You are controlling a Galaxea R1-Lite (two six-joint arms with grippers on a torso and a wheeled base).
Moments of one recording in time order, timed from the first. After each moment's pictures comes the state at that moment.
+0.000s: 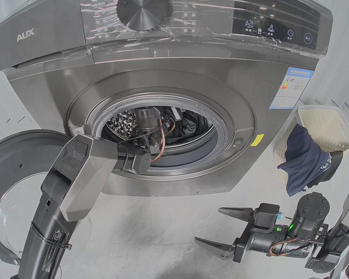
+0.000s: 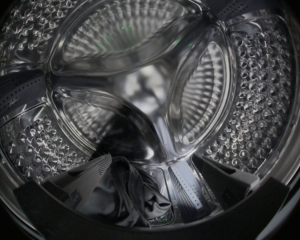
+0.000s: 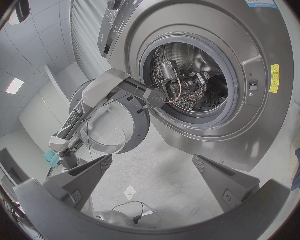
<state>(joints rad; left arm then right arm) -0.50 2.60 -1.97 -0.81 0.25 -0.35 0.82 1.88 -0.15 -1.55 0.15 0.15</state>
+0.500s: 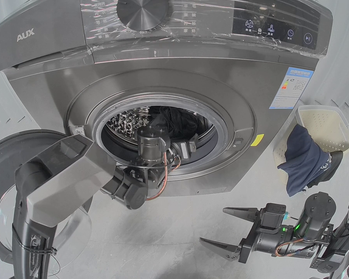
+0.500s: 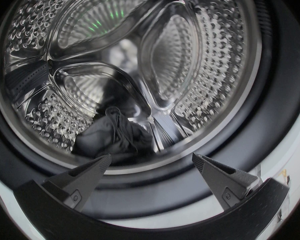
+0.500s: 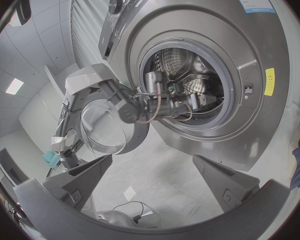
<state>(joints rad) -0.60 2.38 -1.35 -0.98 0.21 -0.27 0.82 1.84 -0.13 -1.55 0.15 0.16</state>
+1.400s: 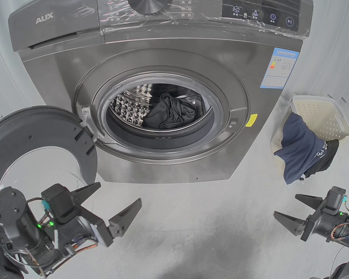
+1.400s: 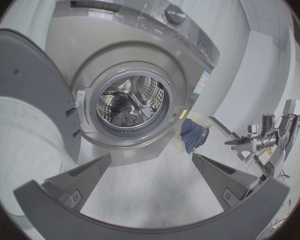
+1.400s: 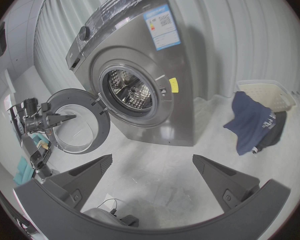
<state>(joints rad) -0.82 1.41 -0.19 -1.10 0.30 -0.19 0.49 1.27 -0.02 -1.01 0.04 0.17</state>
